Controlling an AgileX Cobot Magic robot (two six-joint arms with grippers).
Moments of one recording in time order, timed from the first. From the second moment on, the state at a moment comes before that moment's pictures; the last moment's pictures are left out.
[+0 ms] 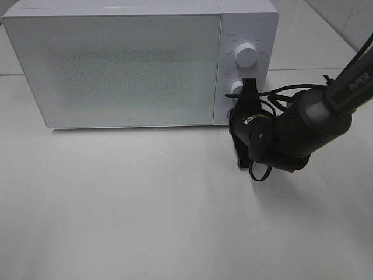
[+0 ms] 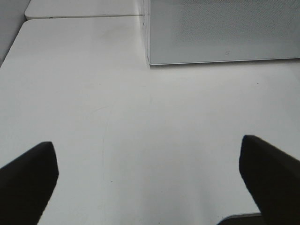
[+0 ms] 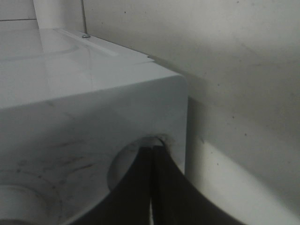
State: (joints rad) left arm 0.04 0.00 -0.50 -0.14 1.05 0.11; right arm 0.54 2.14 -0.90 0.70 -0.82 1.27
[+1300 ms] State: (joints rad) left arm 0.04 0.00 -0.50 -0.14 1.05 0.11; right arm 0.53 2.16 -0.98 0.73 -0.78 1.23
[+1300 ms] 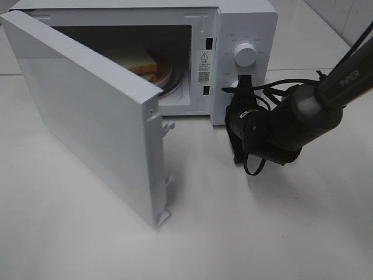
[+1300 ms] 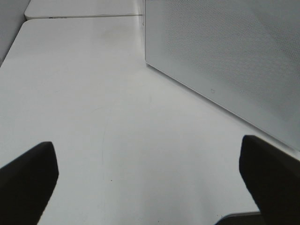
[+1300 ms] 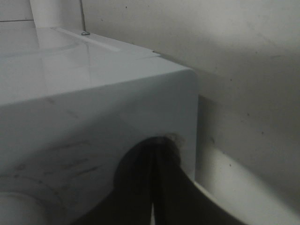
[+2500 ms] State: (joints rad) left arm 0.04 0.00 -0.50 -0.14 1.05 0.11; right arm 0.55 2.03 -0.86 0.70 -0.68 1.12
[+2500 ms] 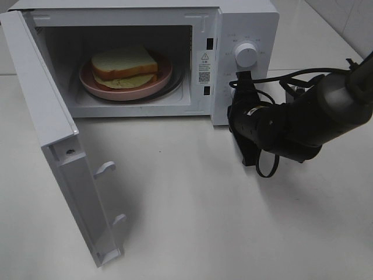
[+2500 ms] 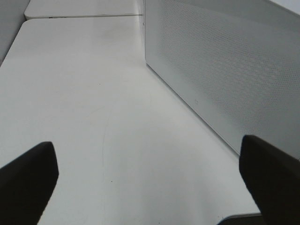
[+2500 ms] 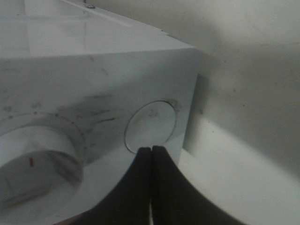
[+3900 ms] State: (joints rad) left arm 0.04 0.00 -0.50 -0.14 1.05 0.11; right arm 0.55 1.66 -0.95 0.25 0.57 0.06
